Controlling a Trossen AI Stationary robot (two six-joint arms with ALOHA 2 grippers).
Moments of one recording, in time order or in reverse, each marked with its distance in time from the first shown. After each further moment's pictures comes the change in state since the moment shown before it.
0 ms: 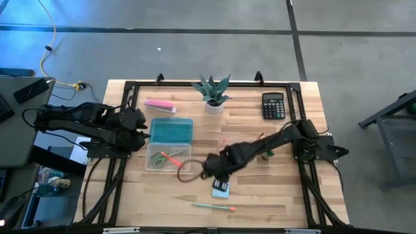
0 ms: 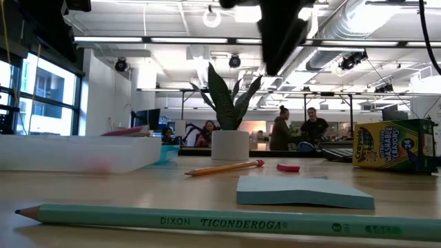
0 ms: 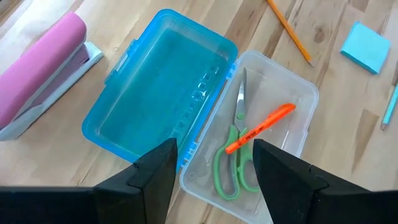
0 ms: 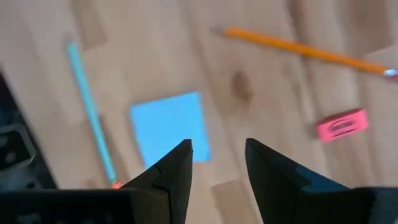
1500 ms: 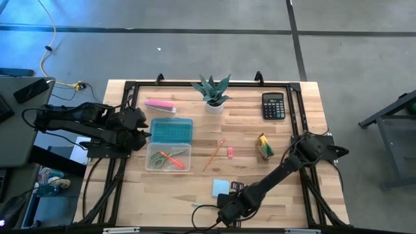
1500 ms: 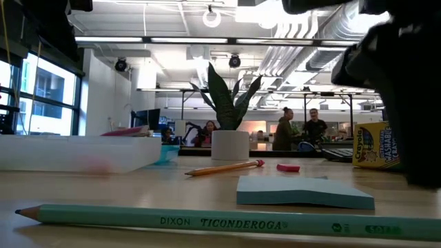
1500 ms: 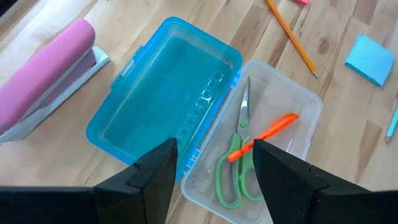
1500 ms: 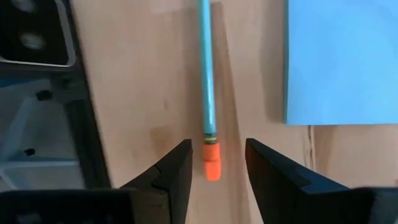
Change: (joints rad) left arm 0.000 0.004 0.000 0.014 -0.030 -0.031; right arm 0.300 0.123 -0.193 0.355 0.022 0.146
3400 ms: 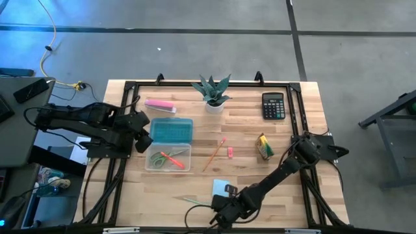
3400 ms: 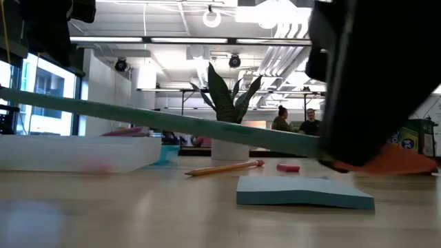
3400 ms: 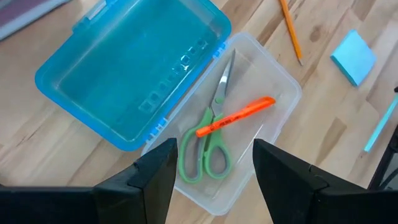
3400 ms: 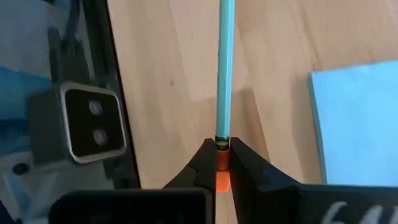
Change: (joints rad) left arm 0.000 0.078 0.000 0.000 0.134 -0.211; right arm 0.001 0.015 0.002 0.218 0.109 0.070
